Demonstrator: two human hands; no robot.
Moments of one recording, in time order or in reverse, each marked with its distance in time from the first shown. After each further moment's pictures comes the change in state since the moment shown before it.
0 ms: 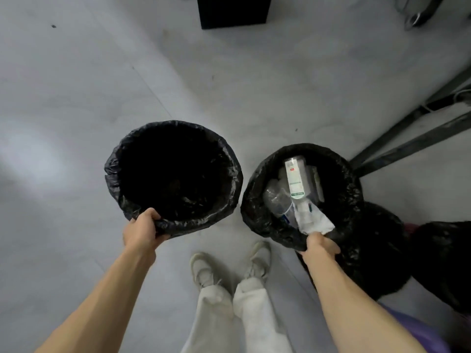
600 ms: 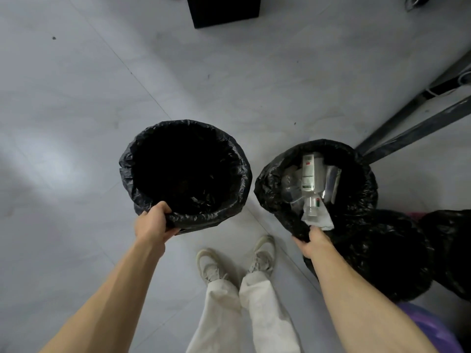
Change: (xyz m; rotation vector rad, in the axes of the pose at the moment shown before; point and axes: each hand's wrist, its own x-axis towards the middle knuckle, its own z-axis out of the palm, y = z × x) left_hand -0.036 0.016 0.026 0.084 -0.056 0.003; right_hand 0.001 -0.012 -0.013 -0.023 -0.399 0.146
